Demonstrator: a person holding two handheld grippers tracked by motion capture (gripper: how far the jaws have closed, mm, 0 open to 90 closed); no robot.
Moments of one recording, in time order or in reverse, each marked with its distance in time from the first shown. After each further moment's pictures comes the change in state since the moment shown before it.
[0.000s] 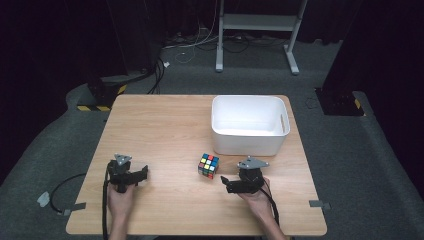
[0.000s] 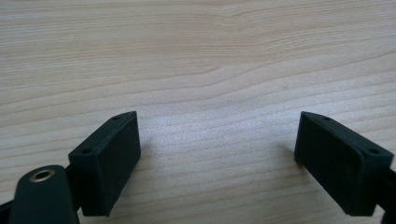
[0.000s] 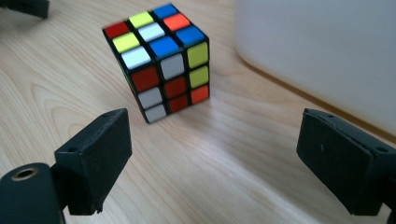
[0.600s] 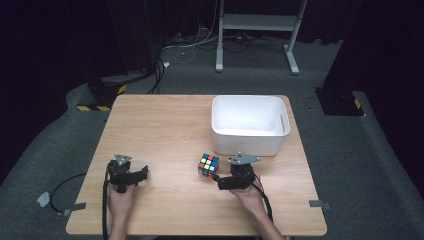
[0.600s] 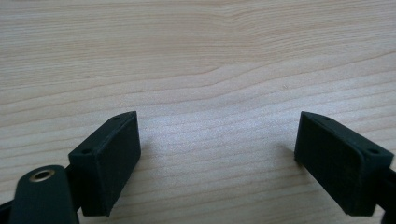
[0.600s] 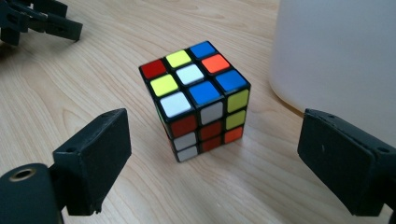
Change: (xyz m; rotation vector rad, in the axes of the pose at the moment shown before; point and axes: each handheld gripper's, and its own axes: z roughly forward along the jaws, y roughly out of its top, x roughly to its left) left arm 0.000 0.000 0.000 0.000 0.000 0.001; right arm 0.014 0.021 0.015 -0.024 0.068 -0.028
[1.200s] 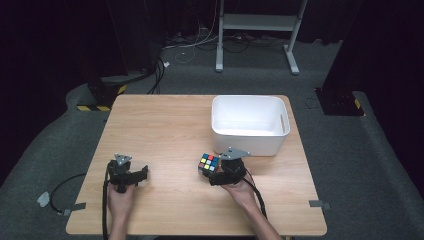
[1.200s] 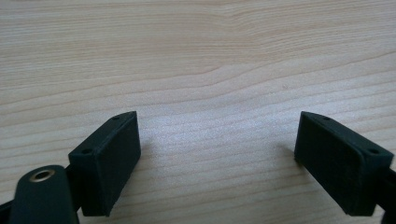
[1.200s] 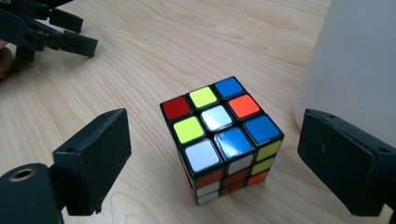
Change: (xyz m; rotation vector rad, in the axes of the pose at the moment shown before) left arm 0.000 0.000 0.000 0.000 0.000 0.000; right arm 0.010 0.021 0.018 -0.016 0.032 -0.032
